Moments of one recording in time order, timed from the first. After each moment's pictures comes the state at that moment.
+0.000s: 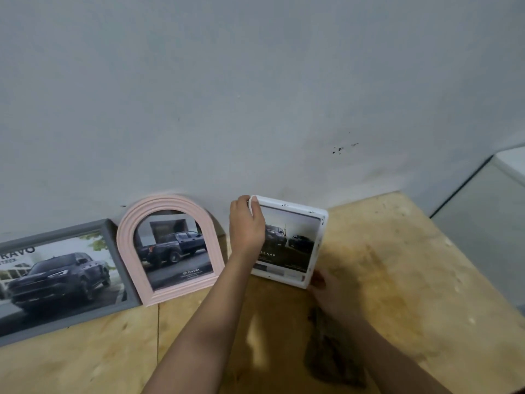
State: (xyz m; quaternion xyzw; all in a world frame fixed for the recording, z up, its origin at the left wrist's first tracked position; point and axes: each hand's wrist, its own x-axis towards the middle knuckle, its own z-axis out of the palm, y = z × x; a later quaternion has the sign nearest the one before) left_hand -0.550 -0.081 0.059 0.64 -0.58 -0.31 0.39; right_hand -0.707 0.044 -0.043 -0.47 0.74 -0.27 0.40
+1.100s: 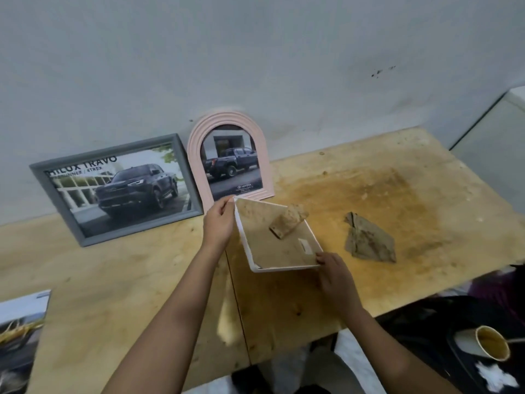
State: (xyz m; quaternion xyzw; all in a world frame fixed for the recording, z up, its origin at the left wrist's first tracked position) left_hand -0.339 0.058 0.012 0.62 -0.52 -0.43 0.39; right_hand -0.564 0.207 -0.088 -0.61 0.71 -0.31 0.17
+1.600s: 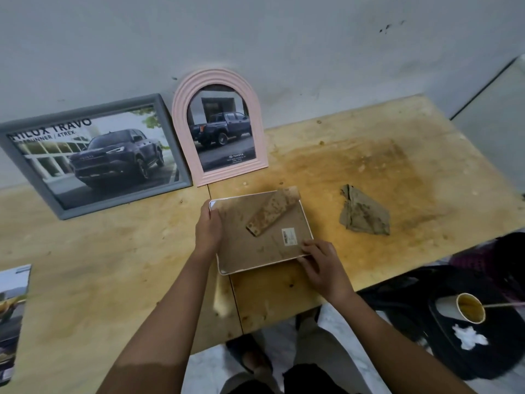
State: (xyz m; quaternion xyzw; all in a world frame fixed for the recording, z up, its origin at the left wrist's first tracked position) left_hand -0.317 0.100 -0.058 0.69 -0.51 -0.43 0.29; right_hand -0.548 0.235 -0.096 -0.67 0.67 -0.28 0.15
